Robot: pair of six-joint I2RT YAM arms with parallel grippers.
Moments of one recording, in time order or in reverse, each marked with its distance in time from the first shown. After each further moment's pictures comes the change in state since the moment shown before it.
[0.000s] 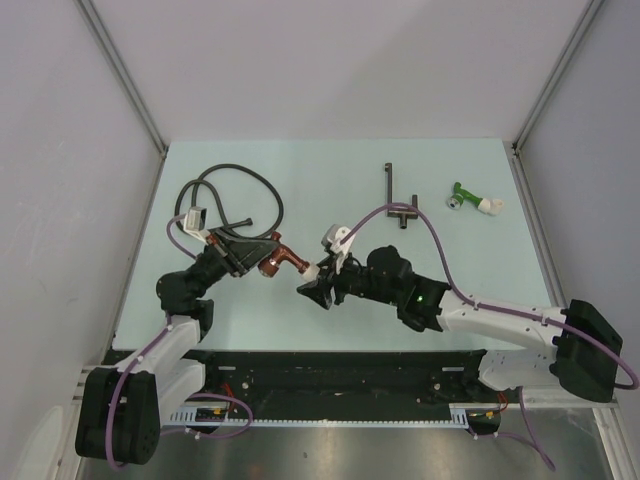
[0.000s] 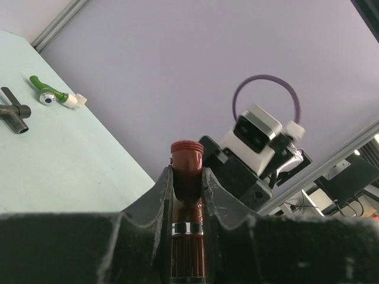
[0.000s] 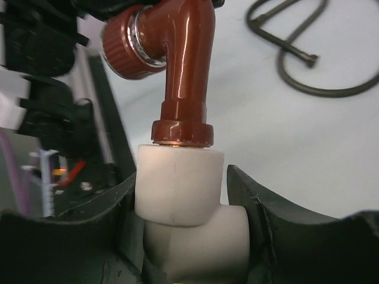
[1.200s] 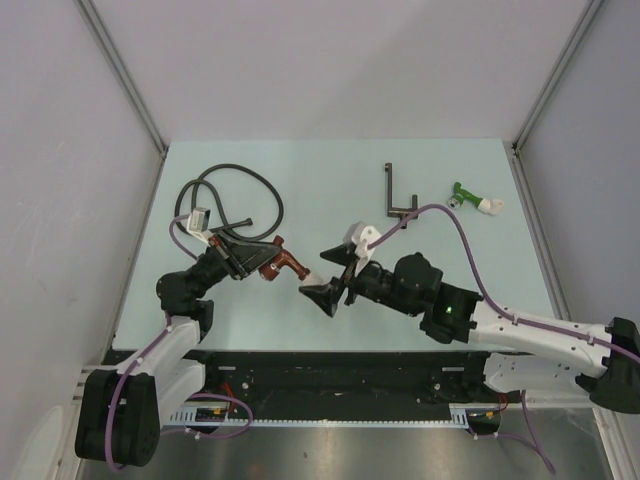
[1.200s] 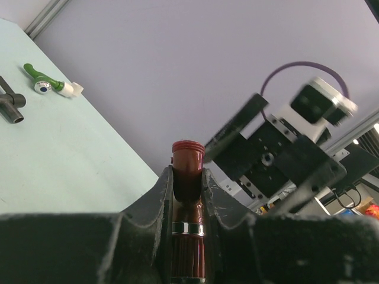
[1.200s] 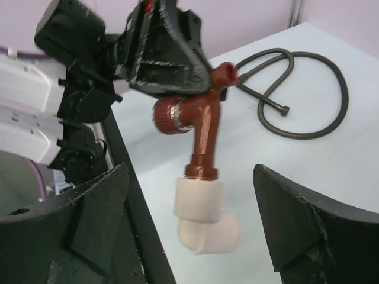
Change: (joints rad) left arm 0.000 -0.012 0.000 -0.017 0.033 0.001; right arm 0.001 -0.194 0.045 -0.063 0.013 0.105
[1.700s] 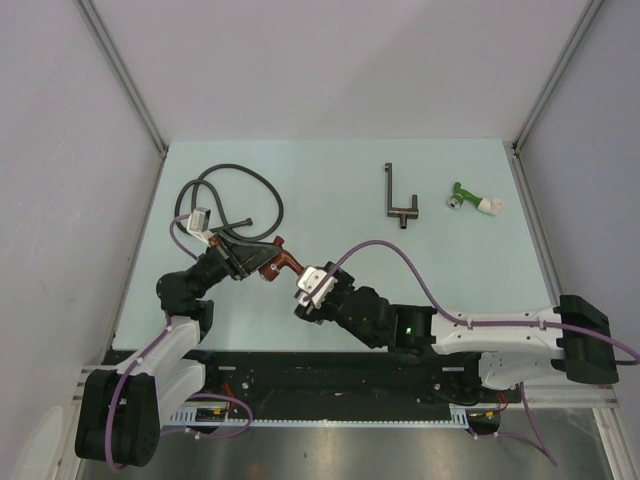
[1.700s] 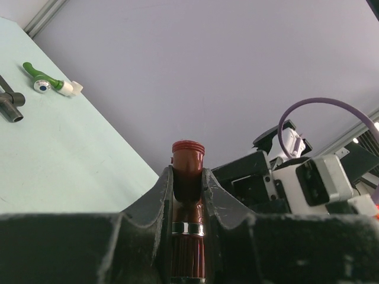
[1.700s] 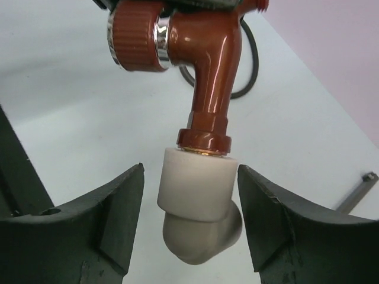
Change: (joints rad) left arm 0.000 0.000 0.000 0.000 0.007 0.000; right arm 0.284 0.200 0.018 -0.022 0.532 -0.409
